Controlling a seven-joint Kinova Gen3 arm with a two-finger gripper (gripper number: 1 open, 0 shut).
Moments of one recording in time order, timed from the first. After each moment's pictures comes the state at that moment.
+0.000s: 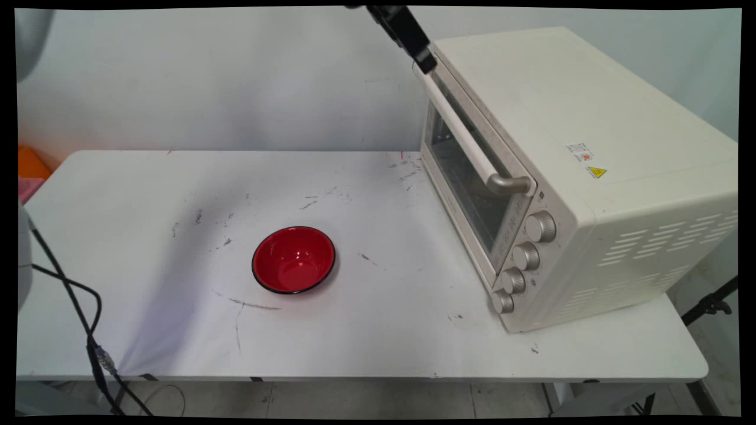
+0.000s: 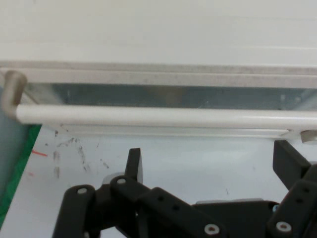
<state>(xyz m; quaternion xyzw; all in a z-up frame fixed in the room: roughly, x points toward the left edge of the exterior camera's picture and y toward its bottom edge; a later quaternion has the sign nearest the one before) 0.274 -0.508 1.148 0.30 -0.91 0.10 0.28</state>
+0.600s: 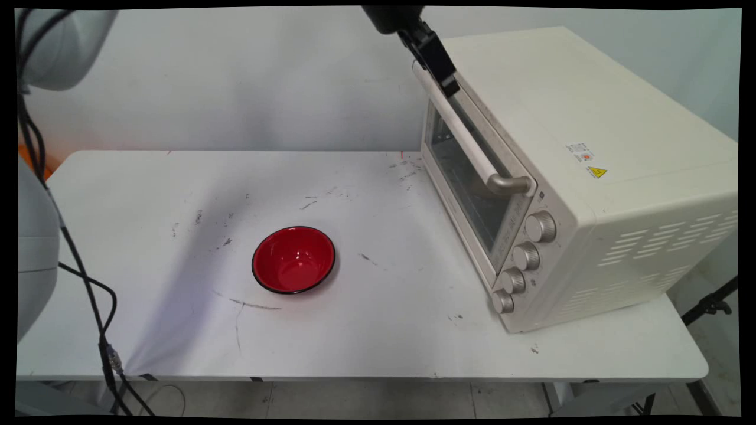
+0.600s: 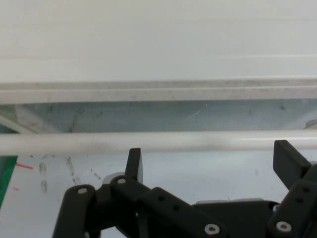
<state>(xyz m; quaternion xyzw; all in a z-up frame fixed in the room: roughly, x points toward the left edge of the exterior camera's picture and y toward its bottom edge) 0.237 -0.537 1.119 0.28 -0.92 0.08 0.27</state>
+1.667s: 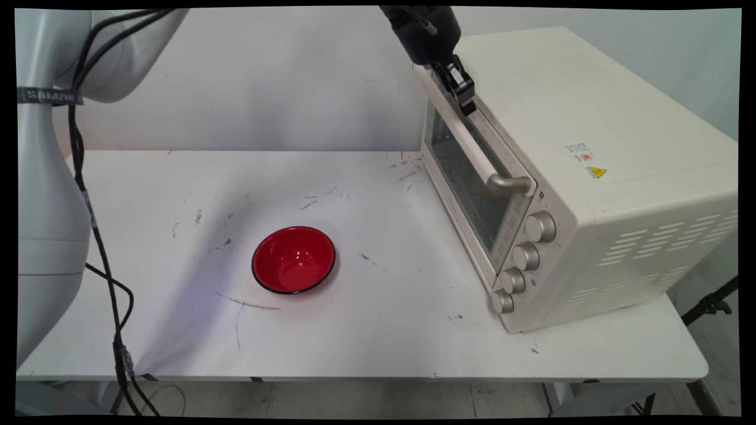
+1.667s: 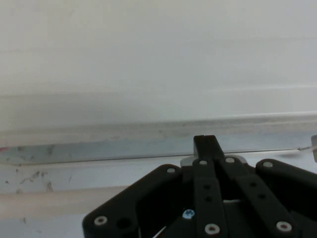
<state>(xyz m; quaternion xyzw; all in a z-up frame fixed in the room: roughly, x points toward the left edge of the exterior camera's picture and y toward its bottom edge) 0.197 -0.565 1.078 0.27 -0.93 0.07 0.26</state>
